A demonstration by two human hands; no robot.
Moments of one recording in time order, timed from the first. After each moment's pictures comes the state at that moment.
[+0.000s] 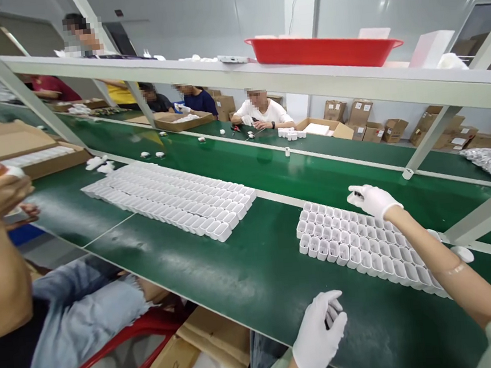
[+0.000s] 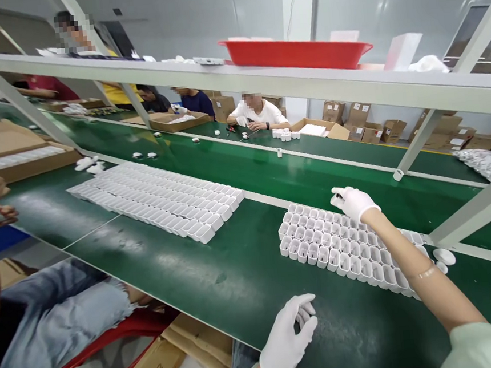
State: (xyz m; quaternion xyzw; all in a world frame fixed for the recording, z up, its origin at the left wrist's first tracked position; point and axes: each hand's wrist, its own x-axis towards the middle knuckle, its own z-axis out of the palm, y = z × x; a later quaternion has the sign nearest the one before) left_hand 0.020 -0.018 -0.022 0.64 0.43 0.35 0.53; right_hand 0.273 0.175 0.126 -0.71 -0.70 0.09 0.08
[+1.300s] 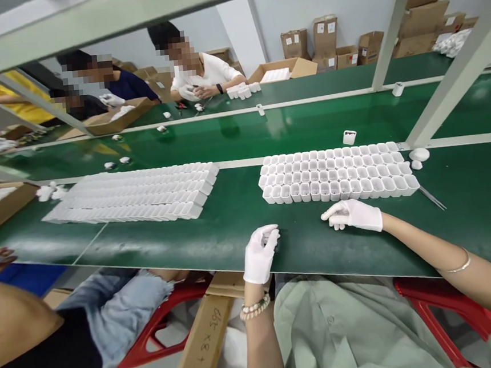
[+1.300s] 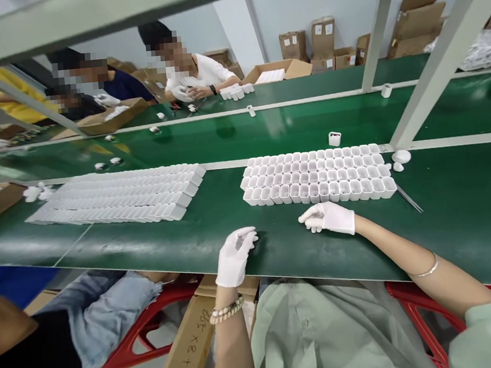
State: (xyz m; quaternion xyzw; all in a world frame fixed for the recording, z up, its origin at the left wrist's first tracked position) left_hand -0.027 0.010 -0.036 0.61 0.54 0.40 0.41; right_hand 0.269 -0.011 0.014 -0.51 -0.57 0.58 0.26
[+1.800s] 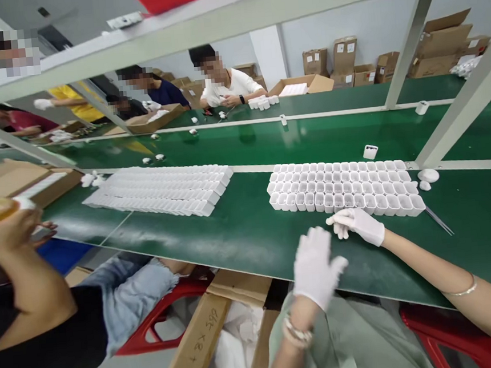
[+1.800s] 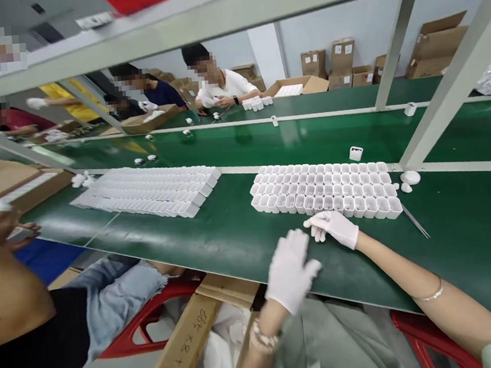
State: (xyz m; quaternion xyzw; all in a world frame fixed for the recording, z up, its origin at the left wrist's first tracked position) left_hand 0.083 -0.055 -0.012 0.83 0.49 0.21 0.20; right_hand 0.272 -0.007 0.013 -0.49 -0.53 0.59 0.36
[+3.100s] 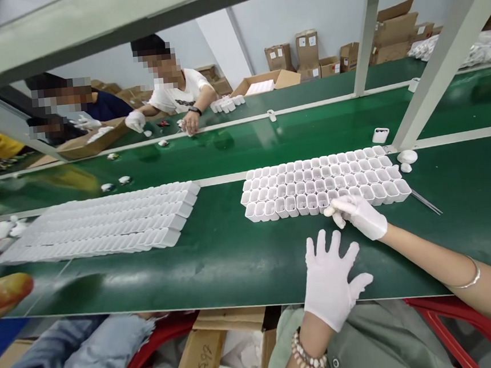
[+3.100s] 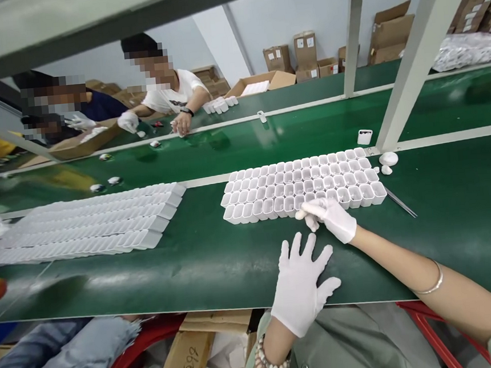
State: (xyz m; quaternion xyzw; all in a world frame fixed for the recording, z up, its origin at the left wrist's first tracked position) left_hand 0.109 -0.057 0.001 0.92 0.35 0.08 0.13; right_hand 0.282 -0.012 0.016 -0.48 -0.44 0.57 0.50
